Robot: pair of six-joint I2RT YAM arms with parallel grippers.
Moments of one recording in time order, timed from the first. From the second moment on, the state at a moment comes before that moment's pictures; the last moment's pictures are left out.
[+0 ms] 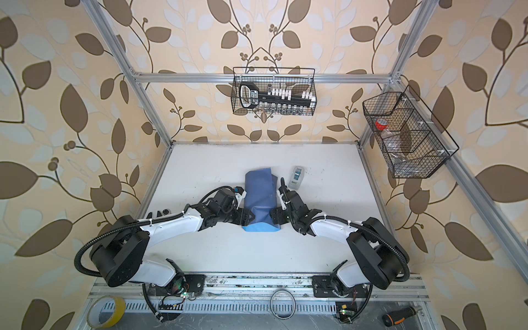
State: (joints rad) left arm -0.63 1.46 0.69 -0.13 0.21 -0.45; right arm 0.62 1.45 0.61 0.03 0.00 0.36
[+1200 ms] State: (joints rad) left arm -0.71 1.55 0.69 -0.11 0.05 -0.55; right arm 0.76 1.49 0.54 0.12 0.25 0.43
